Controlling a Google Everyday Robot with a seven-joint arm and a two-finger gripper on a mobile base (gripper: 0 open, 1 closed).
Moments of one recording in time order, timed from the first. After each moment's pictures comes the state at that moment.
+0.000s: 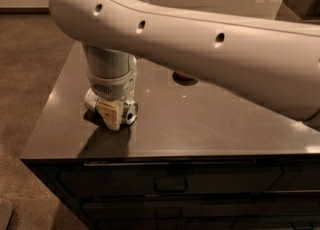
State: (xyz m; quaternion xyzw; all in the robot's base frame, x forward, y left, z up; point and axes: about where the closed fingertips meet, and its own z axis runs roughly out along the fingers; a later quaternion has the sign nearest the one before) arm 0.485 0.077 0.849 -0.57 0.82 -0.02 0.08
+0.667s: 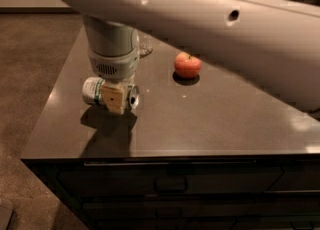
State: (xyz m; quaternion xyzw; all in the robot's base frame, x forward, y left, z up) arm 0.490 0.068 0.888 -0.61 0.79 -0.03 0.08
